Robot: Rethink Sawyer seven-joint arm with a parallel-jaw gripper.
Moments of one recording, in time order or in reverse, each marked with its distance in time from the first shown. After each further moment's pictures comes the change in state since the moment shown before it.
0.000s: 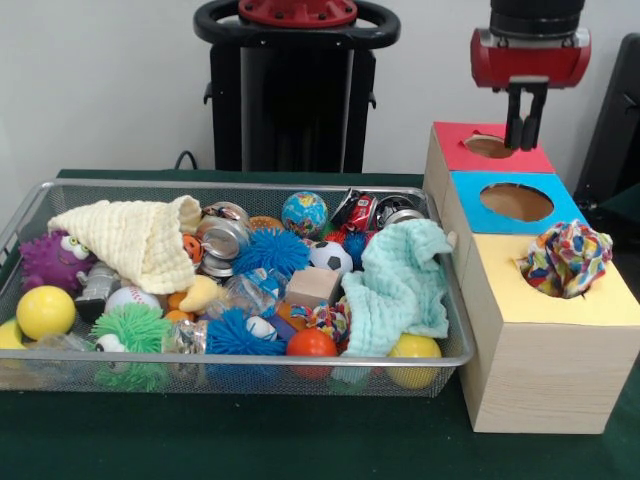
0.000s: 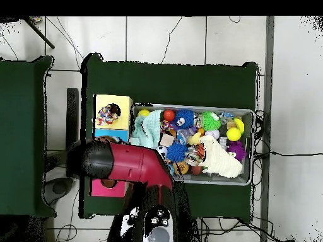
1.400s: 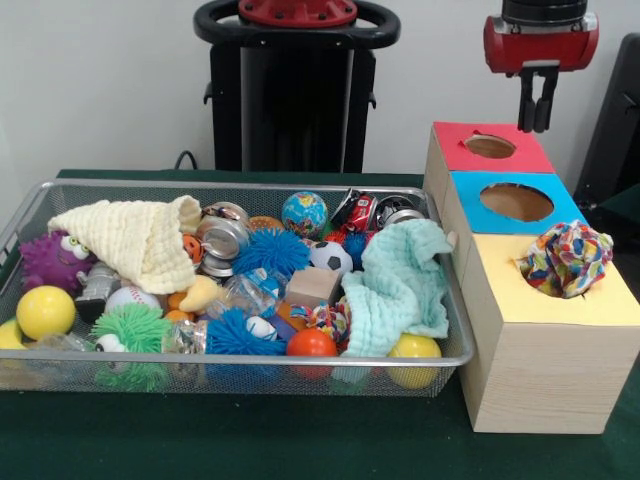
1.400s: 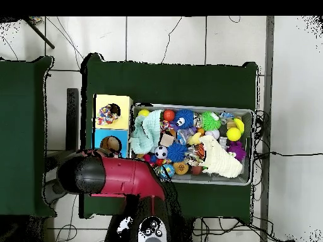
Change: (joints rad) arm 0.001 -0.044 0.058 0.100 0.000 -0.051 0.000
